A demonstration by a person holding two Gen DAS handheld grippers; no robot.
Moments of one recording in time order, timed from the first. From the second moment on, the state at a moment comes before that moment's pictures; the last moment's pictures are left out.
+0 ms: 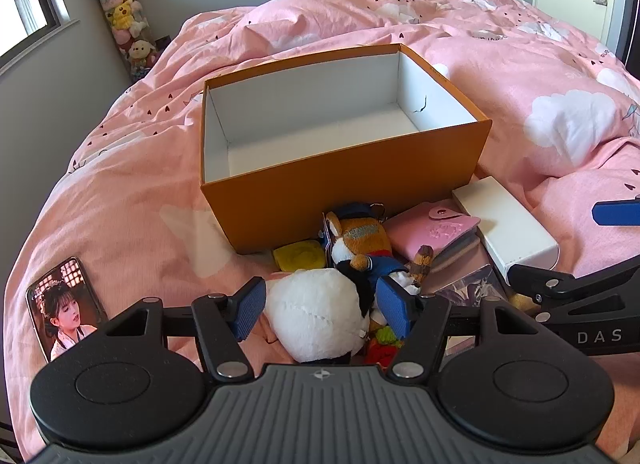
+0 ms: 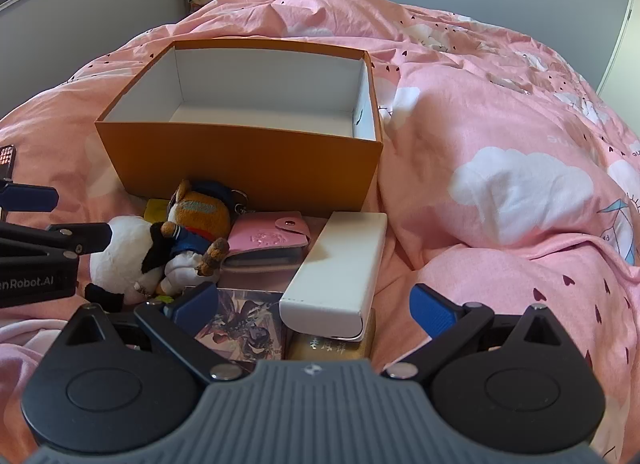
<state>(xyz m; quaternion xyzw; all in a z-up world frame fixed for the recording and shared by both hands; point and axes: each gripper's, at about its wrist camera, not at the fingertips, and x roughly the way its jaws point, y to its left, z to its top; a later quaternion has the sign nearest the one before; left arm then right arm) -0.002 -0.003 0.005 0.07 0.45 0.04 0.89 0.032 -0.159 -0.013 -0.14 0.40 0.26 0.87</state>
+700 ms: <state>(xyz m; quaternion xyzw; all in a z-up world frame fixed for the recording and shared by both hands) 0.011 -0.001 0.005 0.04 0.47 0.00 0.88 0.052 -0.177 -0.013 -0.11 0.44 0.24 0.86</state>
